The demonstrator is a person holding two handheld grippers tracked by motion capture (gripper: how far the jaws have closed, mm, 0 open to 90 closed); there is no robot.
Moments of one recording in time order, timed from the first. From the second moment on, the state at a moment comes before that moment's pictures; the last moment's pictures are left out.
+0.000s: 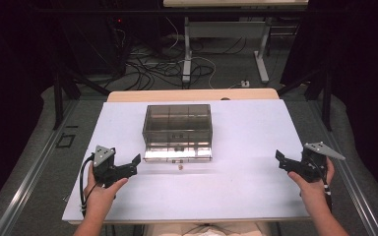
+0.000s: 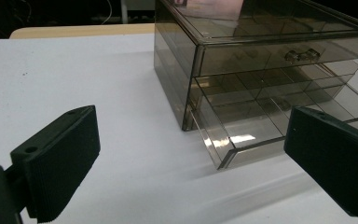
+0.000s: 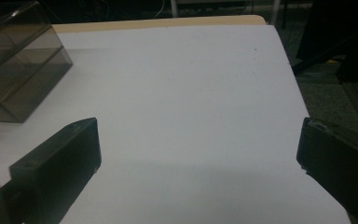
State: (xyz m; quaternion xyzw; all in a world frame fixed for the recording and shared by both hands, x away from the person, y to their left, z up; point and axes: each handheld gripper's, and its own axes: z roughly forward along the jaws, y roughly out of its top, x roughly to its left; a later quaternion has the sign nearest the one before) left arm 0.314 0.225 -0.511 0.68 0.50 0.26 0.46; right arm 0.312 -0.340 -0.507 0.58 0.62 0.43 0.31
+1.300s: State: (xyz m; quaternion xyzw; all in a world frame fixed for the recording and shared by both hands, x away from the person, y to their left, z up) left arm 0.300 0.173 -0.498 0.70 0.48 0.23 0.47; right arm 0.307 -0.317 -0.503 0.55 0.65 0.43 0.30
